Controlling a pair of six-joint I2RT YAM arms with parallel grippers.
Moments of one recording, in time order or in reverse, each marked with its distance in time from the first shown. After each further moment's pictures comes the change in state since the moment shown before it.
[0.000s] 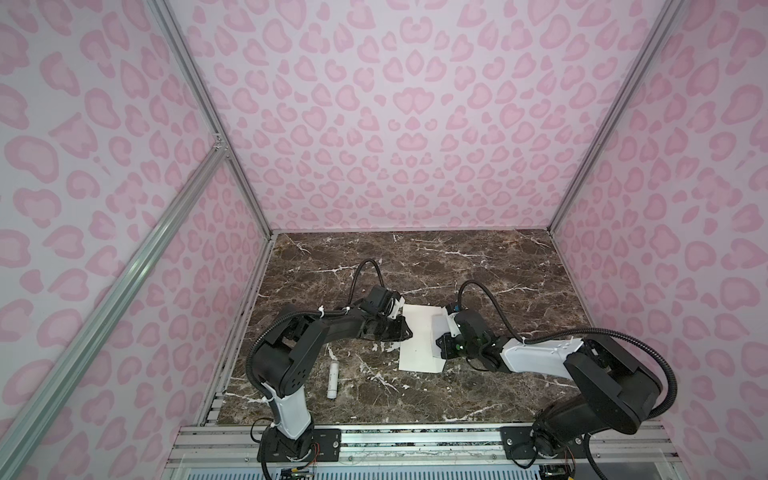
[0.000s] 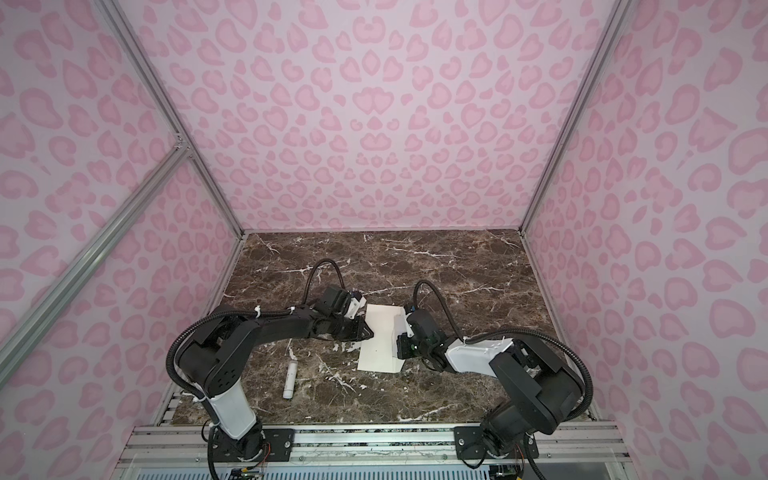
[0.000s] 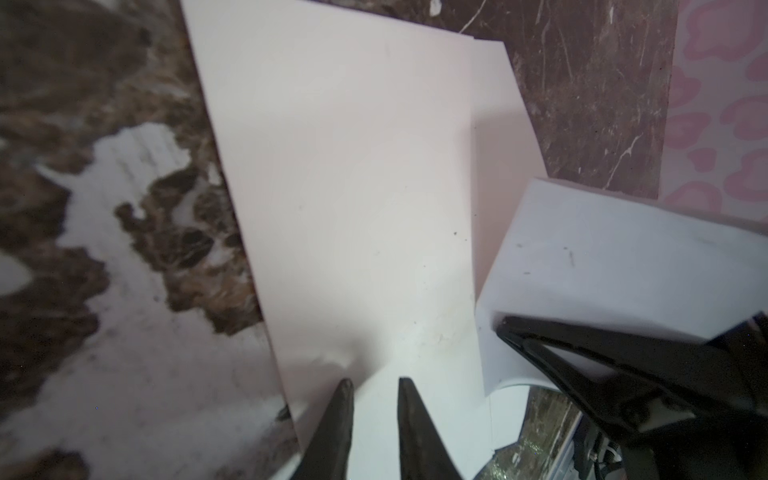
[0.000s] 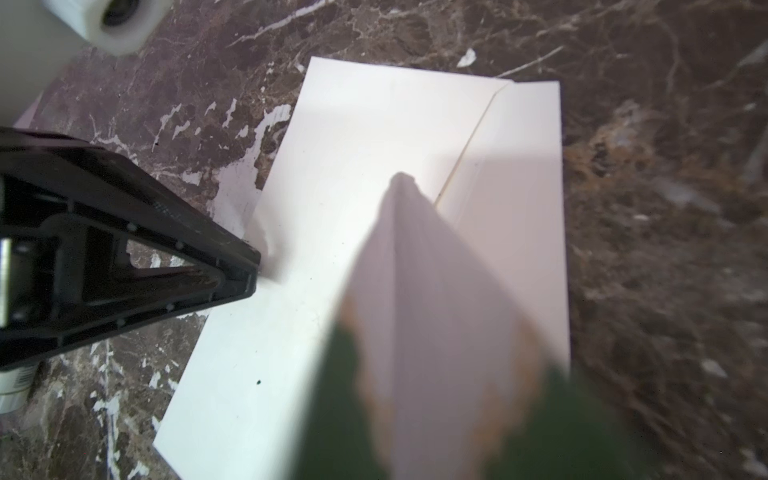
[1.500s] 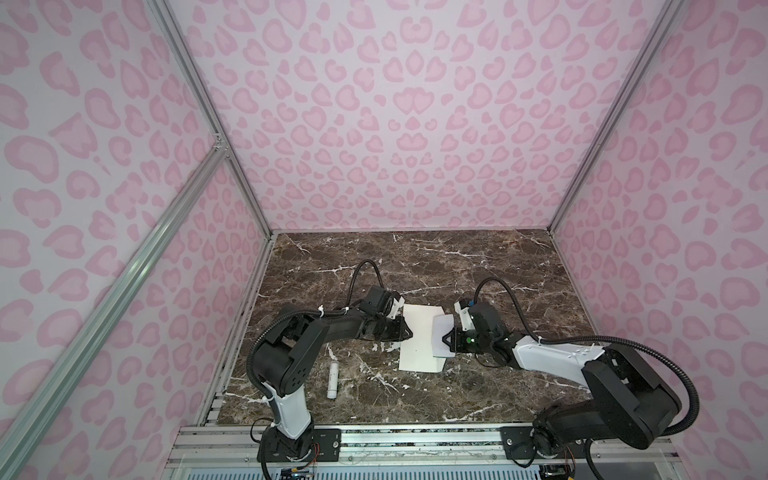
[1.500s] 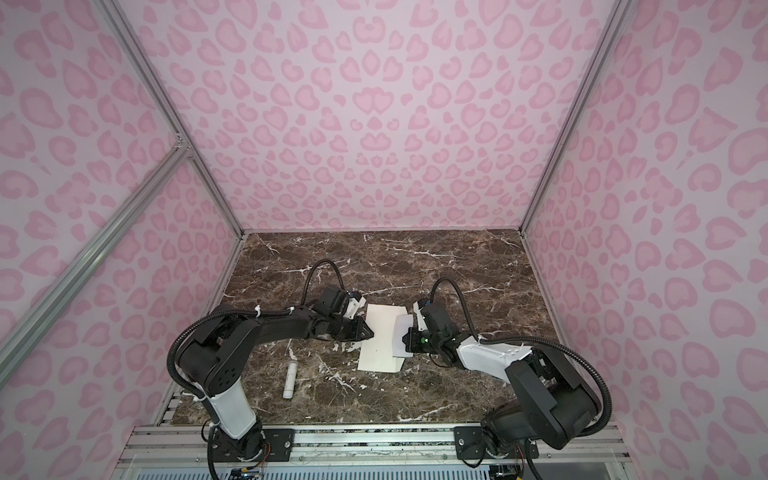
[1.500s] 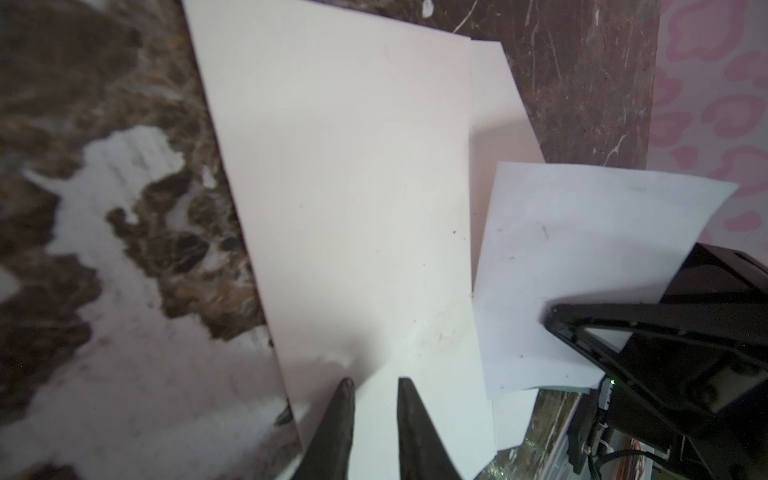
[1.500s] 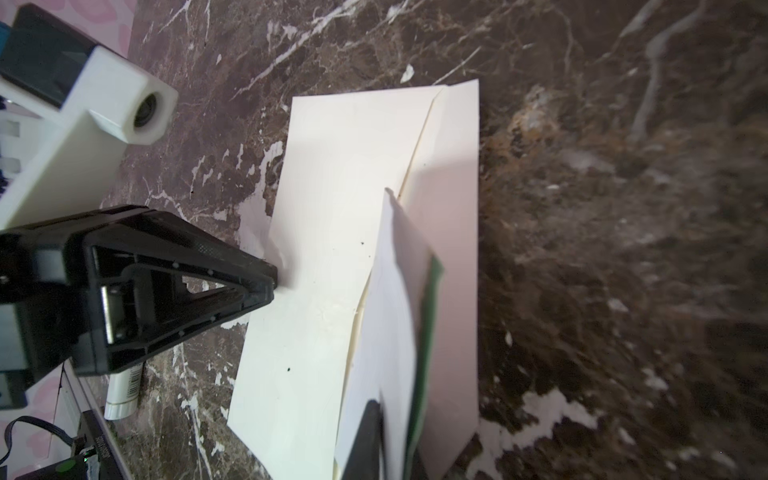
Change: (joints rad) left arm 0.018 0.003 -0.015 0.025 0.025 0.011; right arm -0.109 -0.095 0.004 -0.108 -0.141 0.113
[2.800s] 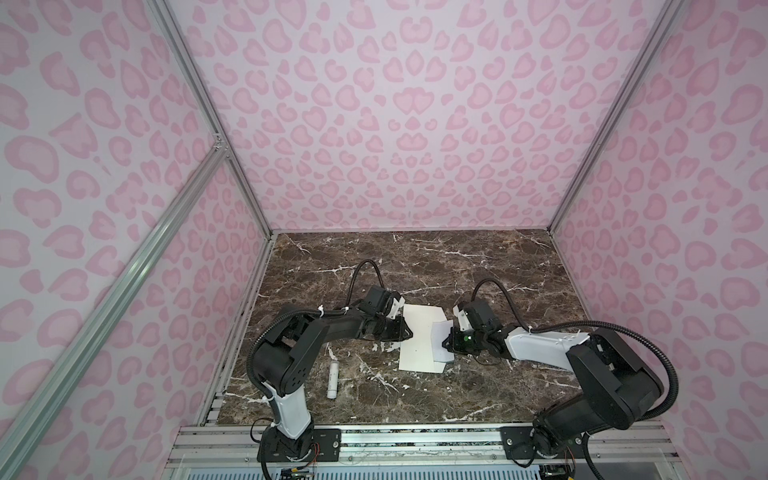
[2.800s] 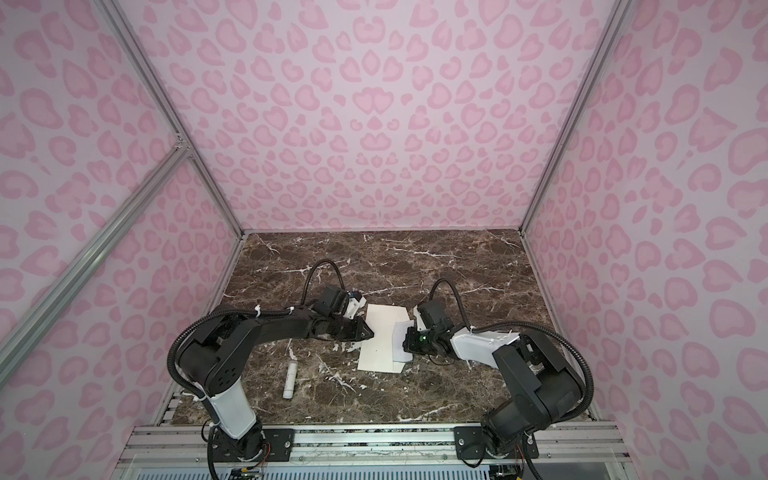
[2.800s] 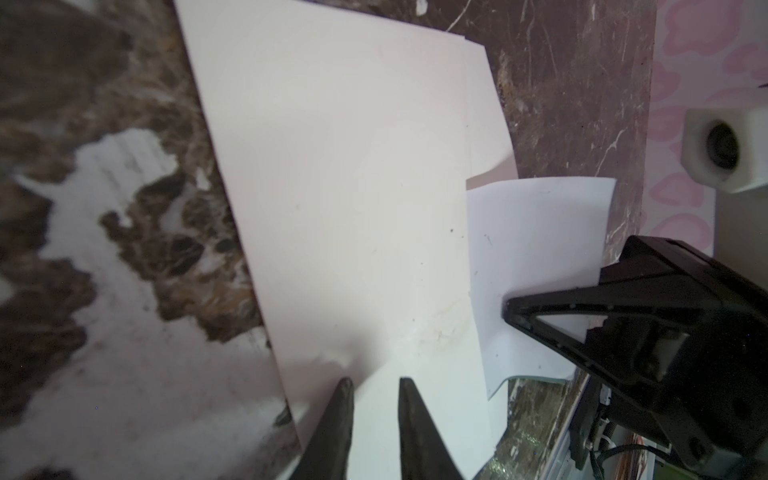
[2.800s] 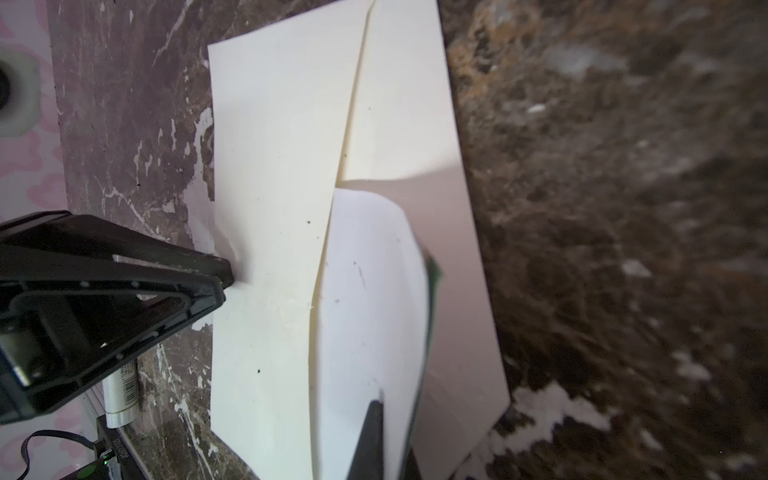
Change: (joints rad) left arm 0.003 0.001 0.000 -0.001 0.006 0.014; right arm -0.017 0.107 0.076 -0.108 -0.057 0.069
